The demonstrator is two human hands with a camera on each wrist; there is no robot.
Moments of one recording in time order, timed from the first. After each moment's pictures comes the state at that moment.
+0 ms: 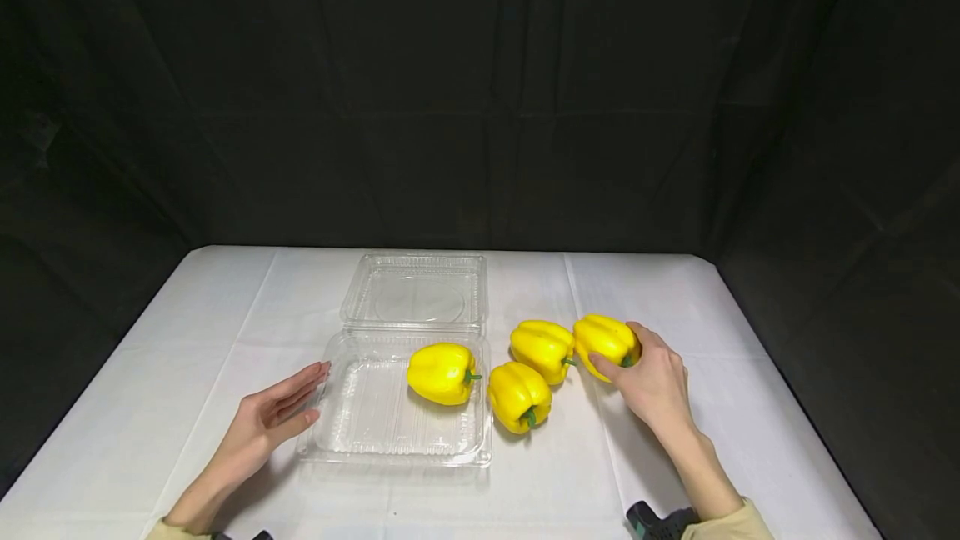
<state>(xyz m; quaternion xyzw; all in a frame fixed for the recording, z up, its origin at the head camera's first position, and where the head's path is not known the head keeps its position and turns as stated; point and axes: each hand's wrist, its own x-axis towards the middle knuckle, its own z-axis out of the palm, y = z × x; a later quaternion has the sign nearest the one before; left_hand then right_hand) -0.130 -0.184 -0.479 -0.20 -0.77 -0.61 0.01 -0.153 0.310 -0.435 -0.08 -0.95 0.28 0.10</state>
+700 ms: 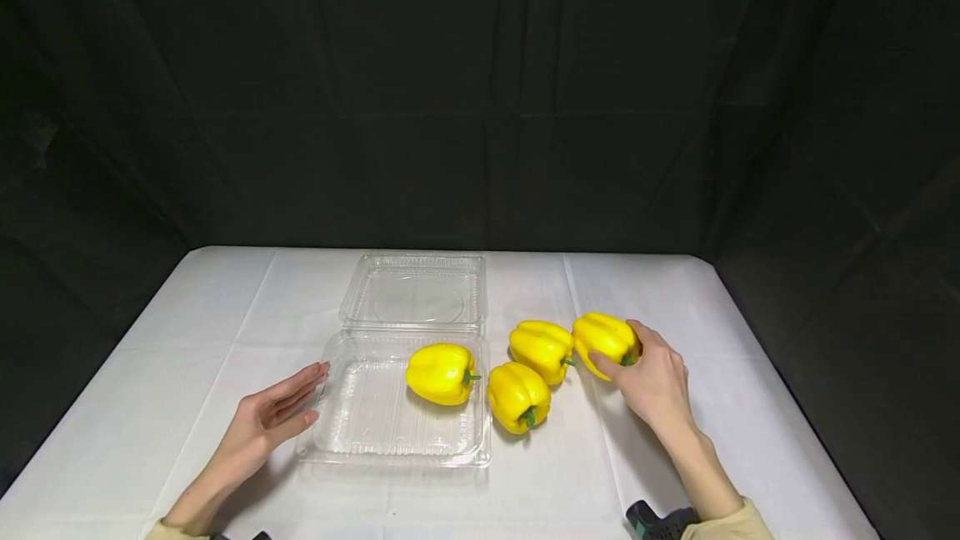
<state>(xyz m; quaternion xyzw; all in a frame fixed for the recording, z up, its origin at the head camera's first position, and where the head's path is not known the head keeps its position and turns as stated) -0.129 -0.184 -0.479 -0.20 -0.77 -0.61 0.01 -0.153 0.310 -0.433 -0.08 -0.95 0.29 0.11</state>
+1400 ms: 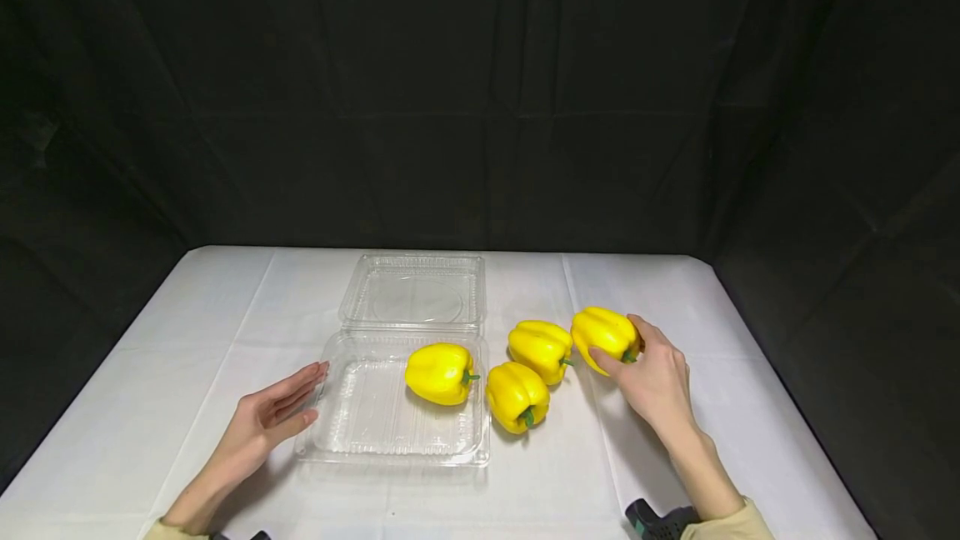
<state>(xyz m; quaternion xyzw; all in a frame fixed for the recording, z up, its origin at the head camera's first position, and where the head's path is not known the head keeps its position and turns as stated) -0.130 -0.183 -0.479 -0.20 -0.77 -0.60 0.02 -0.148 0.309 -0.425 -0.07 -0.94 0.30 0.13</state>
